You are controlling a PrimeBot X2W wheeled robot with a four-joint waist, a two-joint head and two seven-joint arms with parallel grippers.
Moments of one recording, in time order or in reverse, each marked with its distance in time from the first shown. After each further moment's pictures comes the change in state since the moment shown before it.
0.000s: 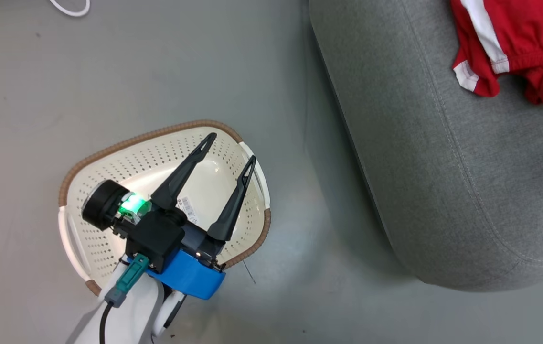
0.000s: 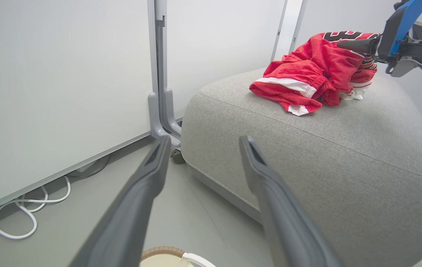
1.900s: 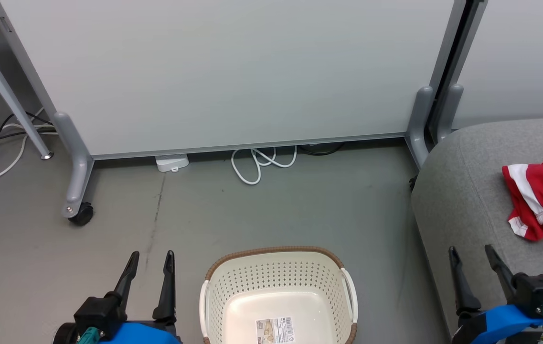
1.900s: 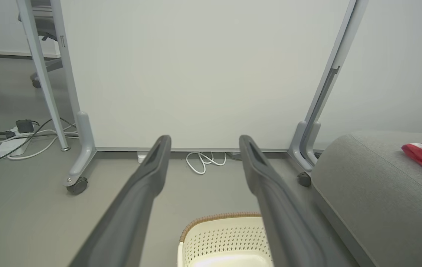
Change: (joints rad) left arm 0.350 -0.201 0.384 0.240 -0.046 0.000 0.000; right arm 0.955 0.275 0.238 -0.779 -0.132 0.000 0.144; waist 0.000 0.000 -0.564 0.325
